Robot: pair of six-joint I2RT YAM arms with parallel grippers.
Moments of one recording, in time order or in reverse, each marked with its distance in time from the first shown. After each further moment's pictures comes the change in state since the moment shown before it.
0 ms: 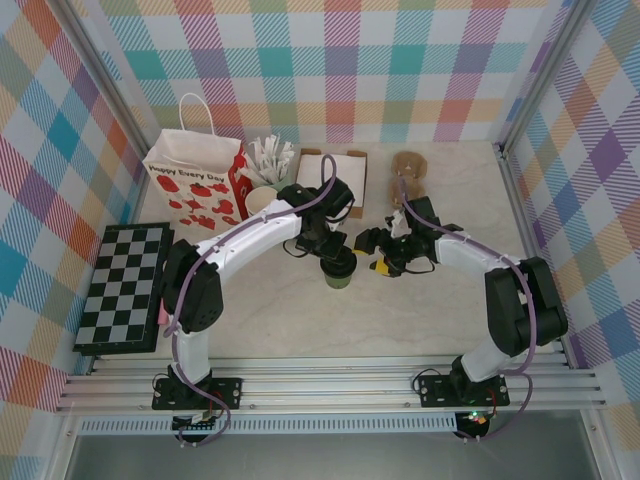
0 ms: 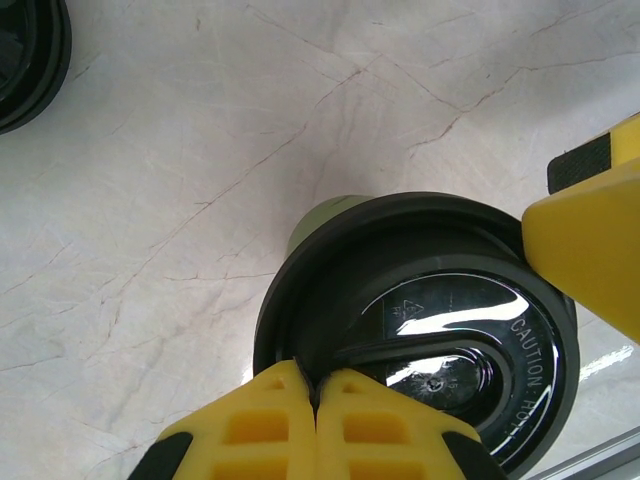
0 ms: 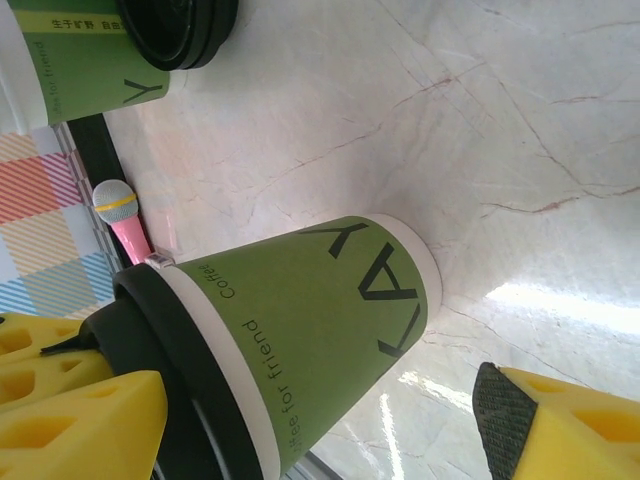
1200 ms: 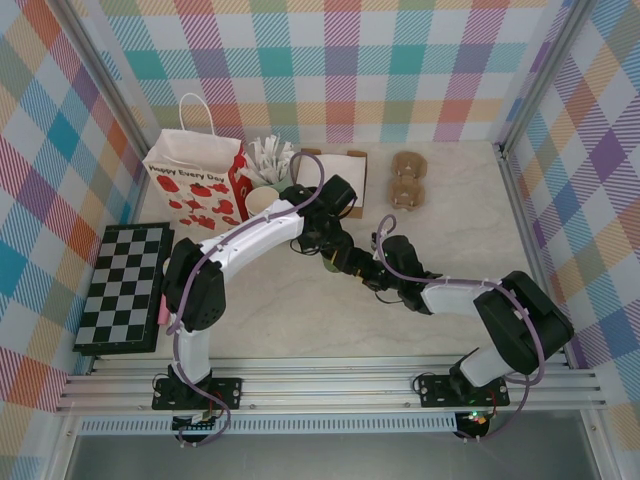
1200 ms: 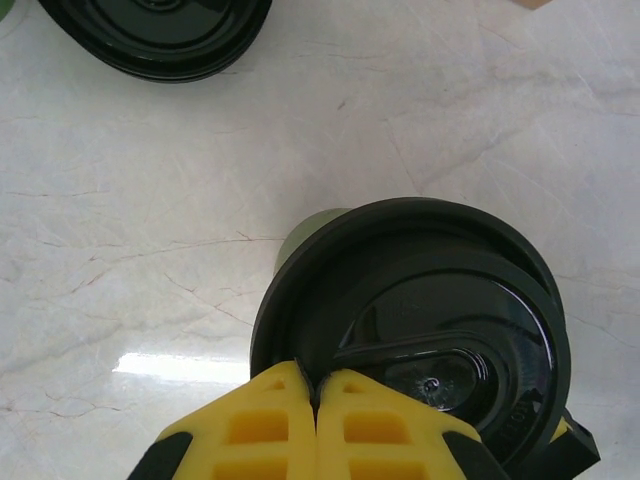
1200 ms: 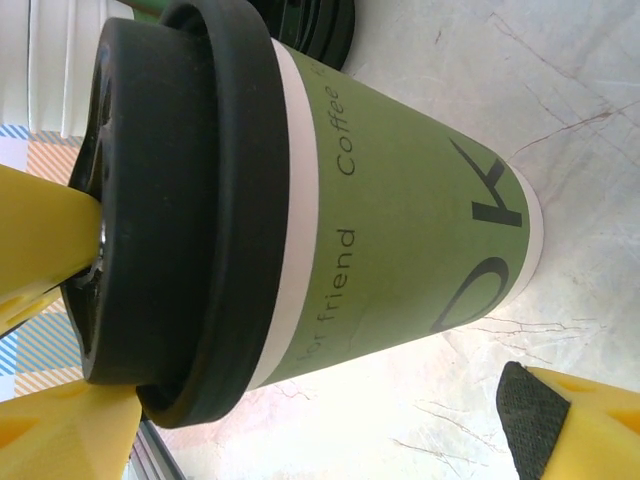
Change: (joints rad) left arm 0.000 0.025 0.008 0.056 -0.148 -0.598; right arm 0.272 -0.082 -0.397 0.814 0.374 0.243
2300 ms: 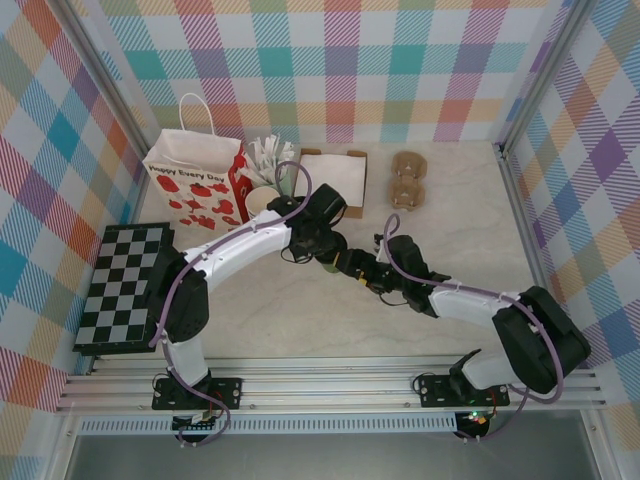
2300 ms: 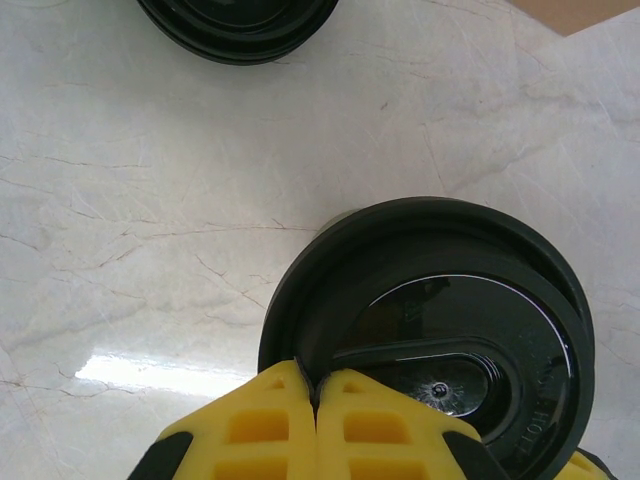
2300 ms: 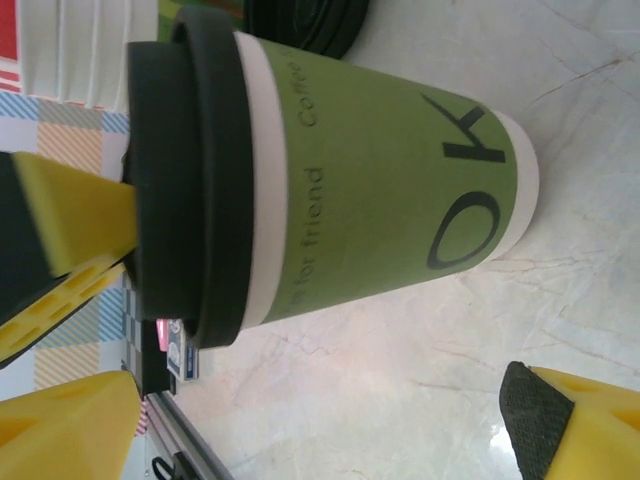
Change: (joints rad) left arm 0.002 -0.122 -0.175 0.092 -0.029 -0.107; right arm 0.006 -0.105 0.000 -0.125 -0.021 0.009
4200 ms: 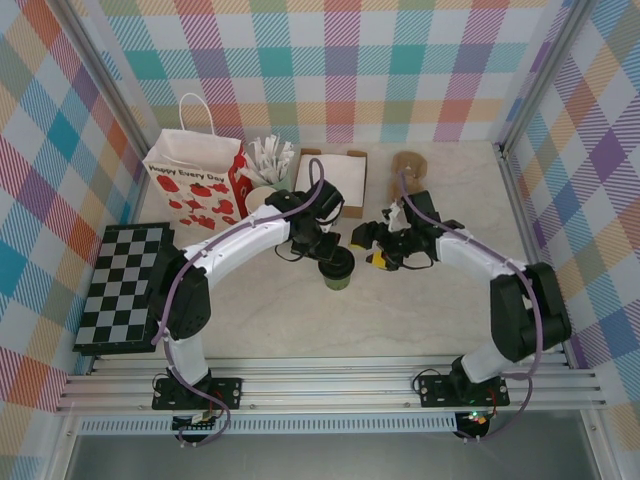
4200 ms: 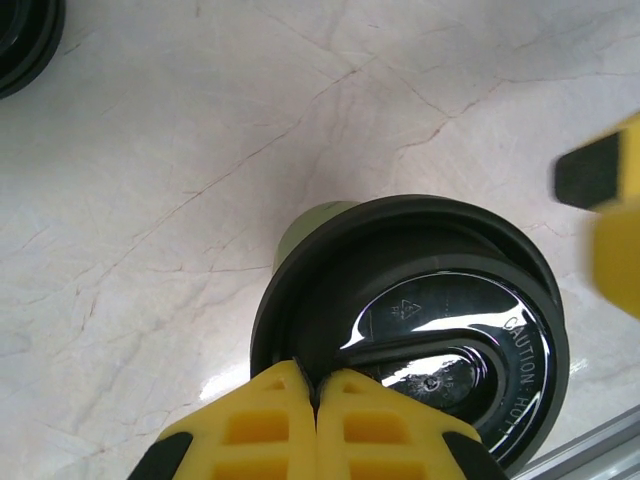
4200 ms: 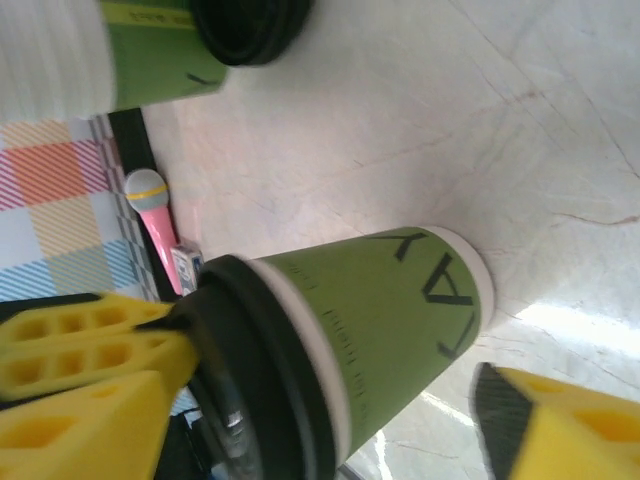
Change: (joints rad) left arm 0.025 0.012 0.037 -0.052 0.231 0.636; right arm -0.258 0.127 0.433 -0.688 -0.343 -0.246
